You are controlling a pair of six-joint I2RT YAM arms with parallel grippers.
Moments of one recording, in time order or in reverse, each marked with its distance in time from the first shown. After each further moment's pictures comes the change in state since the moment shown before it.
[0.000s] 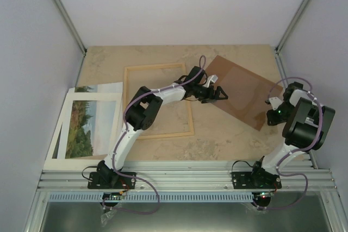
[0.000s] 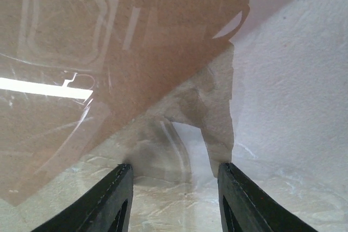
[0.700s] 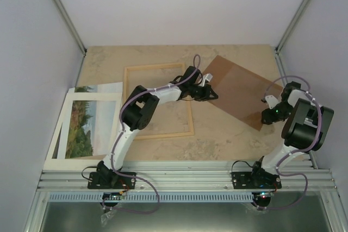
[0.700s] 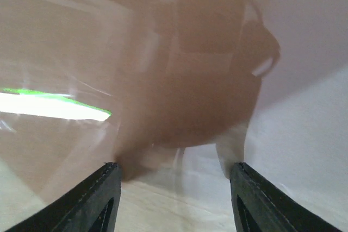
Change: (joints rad) left arm 0.016 -0.042 -0.096 0.068 -0.043 -0.049; right arm 0.024 -0.020 -0.002 0.000 -0.061 -0.032
